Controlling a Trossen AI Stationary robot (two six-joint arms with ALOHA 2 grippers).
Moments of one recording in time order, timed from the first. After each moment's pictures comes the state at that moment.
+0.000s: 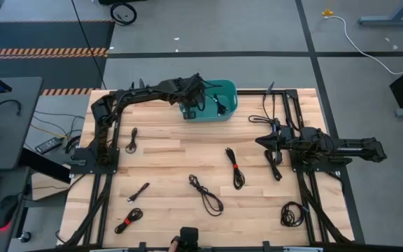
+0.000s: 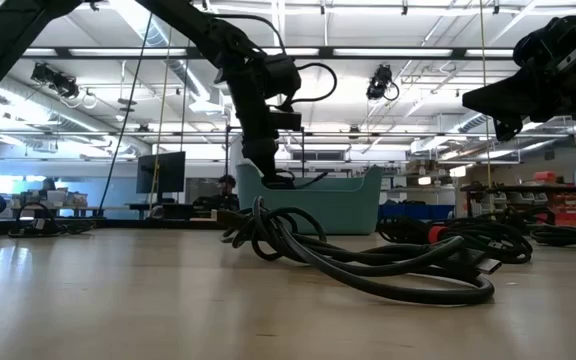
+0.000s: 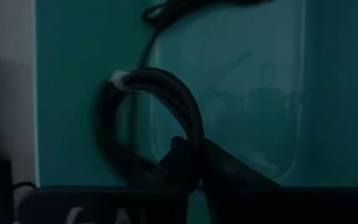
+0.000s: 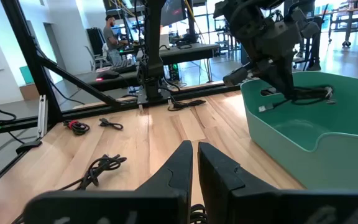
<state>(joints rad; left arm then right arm) 0.50 1.99 1.59 -0.64 -0.24 0.56 -0.07 0.05 0.01 0.04 0.06 0.14</state>
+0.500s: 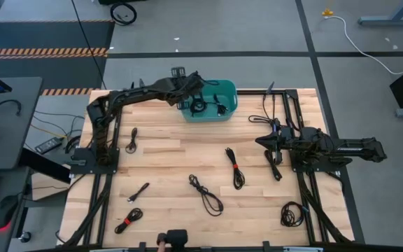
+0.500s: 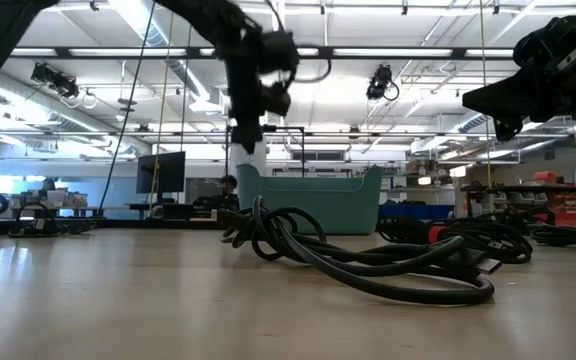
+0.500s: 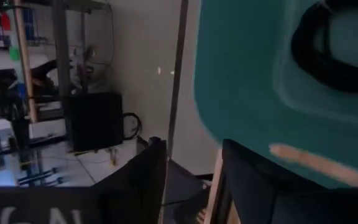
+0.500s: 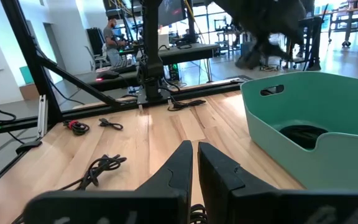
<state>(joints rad) 0.45 1.91 1.63 -0.74 -0.74 0.55 -0.07 0.05 0.01 0.04 0.06 0.14</state>
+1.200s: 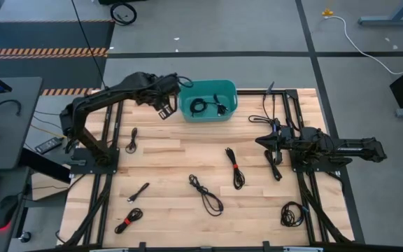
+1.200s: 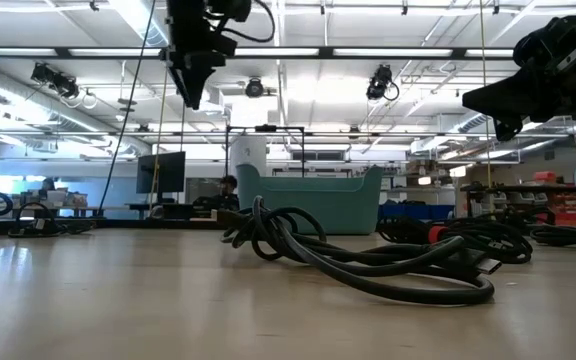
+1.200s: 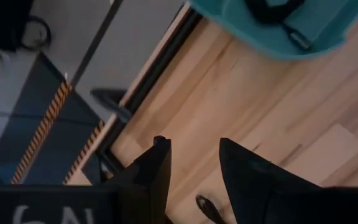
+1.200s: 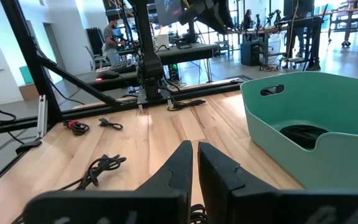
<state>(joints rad) 0.42 1.62 1.64 -1.34 -0.49 -0.18 -0.07 0.05 0.01 0.04 0.06 0.14</state>
